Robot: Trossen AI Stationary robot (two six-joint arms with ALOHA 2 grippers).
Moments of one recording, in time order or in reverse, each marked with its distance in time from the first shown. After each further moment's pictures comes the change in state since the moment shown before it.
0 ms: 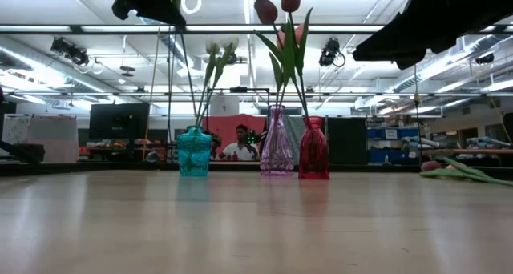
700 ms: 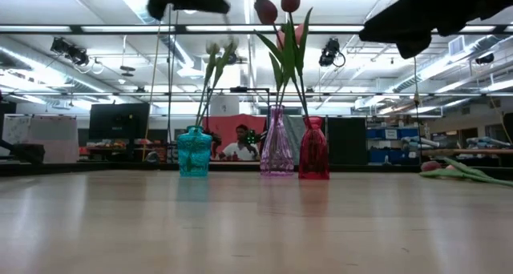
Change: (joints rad) left arm -0.182 0.314 0.001 0.463 0.037 0.077; right arm 0.031 -0.056 0.001 0.007 -0.009 -0.003
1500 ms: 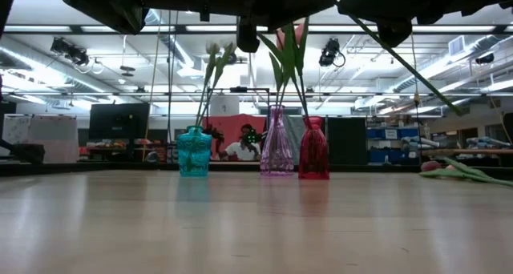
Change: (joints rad) left arm 0.012 0.605 0.111 0.945 0.347 0.197; right arm -0.010 0.144 0.000 0.345 -0.049 -0.149
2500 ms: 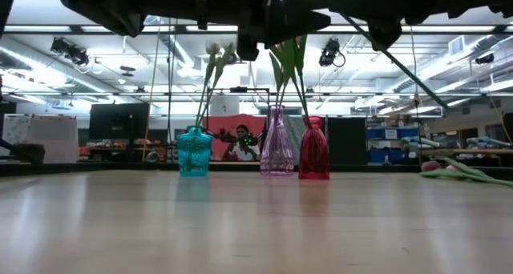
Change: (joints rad) left arm -0.002 0.004 -0.005 -0.056 0.022 -0.020; right arm -0.062 0.005 0.001 0.045 -0.055 0.027
